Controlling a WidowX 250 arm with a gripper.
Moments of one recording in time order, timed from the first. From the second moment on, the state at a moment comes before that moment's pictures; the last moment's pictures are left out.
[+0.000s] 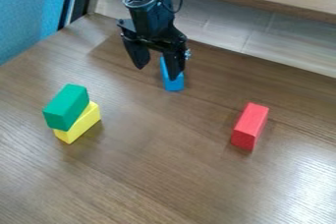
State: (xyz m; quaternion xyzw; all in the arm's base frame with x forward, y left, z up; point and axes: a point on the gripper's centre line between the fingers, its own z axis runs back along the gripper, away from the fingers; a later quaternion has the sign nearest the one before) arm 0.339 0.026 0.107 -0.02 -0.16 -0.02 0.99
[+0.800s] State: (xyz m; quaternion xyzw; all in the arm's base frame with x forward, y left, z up) arm 0.322 0.035 0.097 -0.03 -0.13 -0.01 0.99
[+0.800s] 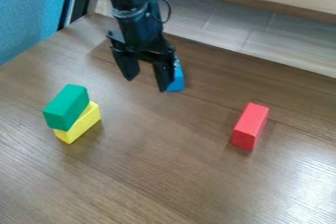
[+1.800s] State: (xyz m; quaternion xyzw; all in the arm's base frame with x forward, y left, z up) arm 0.266 0.104 0.099 0.01 -0.11 0.11 0.99
